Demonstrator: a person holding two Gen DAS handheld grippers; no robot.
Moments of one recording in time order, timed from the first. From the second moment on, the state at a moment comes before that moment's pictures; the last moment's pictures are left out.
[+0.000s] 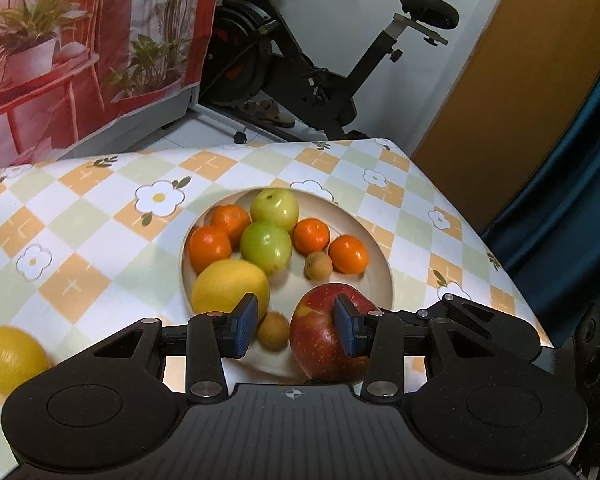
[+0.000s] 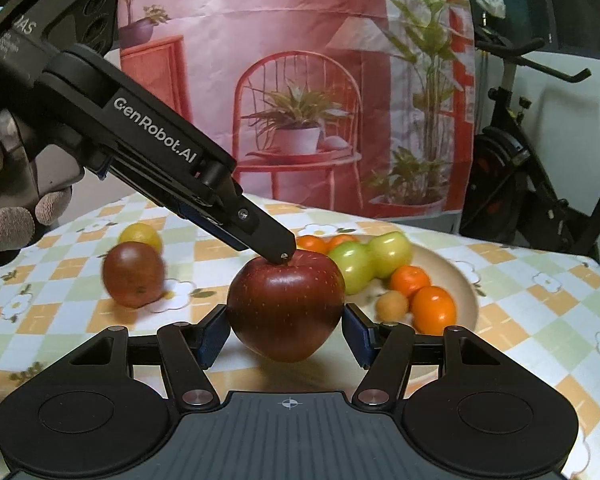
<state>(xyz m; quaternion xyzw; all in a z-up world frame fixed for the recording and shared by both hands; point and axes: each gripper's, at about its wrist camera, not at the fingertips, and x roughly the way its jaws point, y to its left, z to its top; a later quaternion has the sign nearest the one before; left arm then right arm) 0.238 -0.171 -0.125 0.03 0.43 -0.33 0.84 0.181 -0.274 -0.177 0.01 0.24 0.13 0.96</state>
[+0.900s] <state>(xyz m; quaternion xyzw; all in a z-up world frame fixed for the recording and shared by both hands) 0.271 -0.209 -0.139 0.10 0.42 -0.30 0.85 0.232 -0.298 -0.202 0.03 0.26 0.12 0.96</state>
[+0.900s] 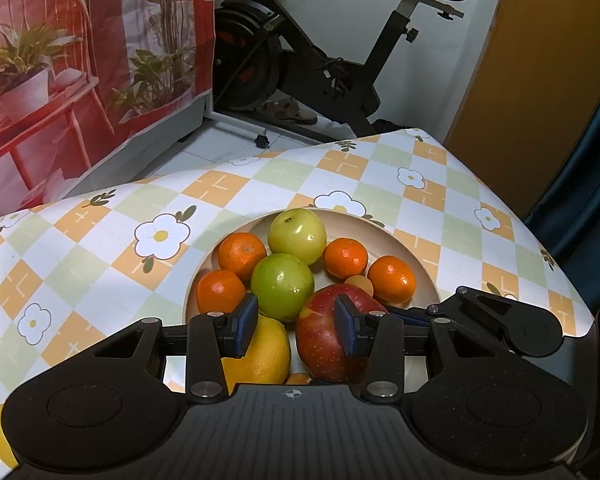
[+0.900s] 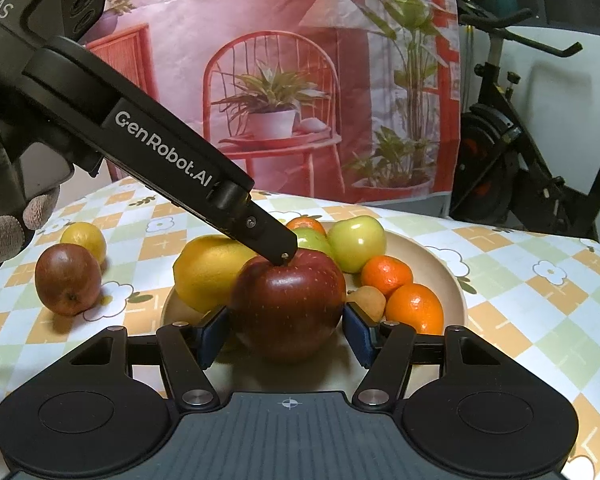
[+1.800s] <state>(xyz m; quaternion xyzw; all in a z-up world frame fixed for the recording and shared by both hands) 0.248 -0.069 -0.099 0.05 0.36 -0.22 0.90 0.199 -0.271 -0.160 0.02 0.24 0.08 0.97</state>
